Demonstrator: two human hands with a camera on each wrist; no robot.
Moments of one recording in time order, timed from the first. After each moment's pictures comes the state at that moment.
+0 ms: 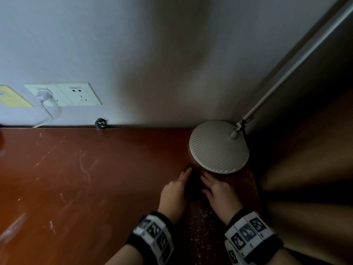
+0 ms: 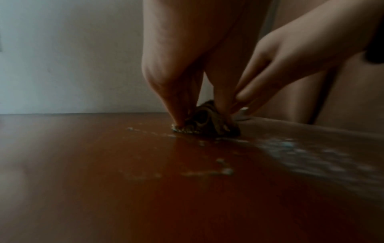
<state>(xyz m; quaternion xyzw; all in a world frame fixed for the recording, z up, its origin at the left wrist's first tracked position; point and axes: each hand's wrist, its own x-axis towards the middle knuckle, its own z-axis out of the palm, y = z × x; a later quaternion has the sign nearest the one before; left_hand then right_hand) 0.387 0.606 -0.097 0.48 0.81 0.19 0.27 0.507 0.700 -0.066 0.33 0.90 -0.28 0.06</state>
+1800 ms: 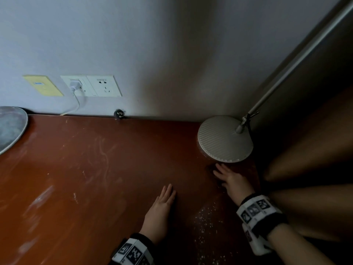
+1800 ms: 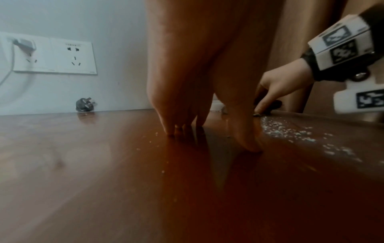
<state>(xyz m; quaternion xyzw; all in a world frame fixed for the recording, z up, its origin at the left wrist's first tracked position) 0.410 0.498 -0.089 0.46 0.82 0.09 0.33 0.540 0.717 -0.102 0.26 0.93 -0.24 0.08</state>
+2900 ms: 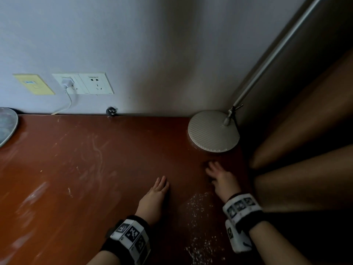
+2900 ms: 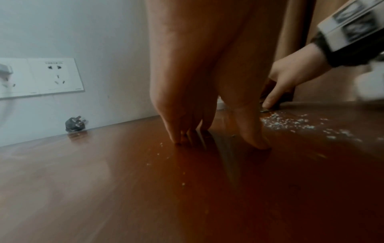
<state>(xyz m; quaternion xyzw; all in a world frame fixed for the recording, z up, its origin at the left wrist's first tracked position) 0.408 0.501 -0.085 0.50 0.81 0.00 0.30 0.556 0.685 -0.101 0.34 0.91 -0.24 0.06</state>
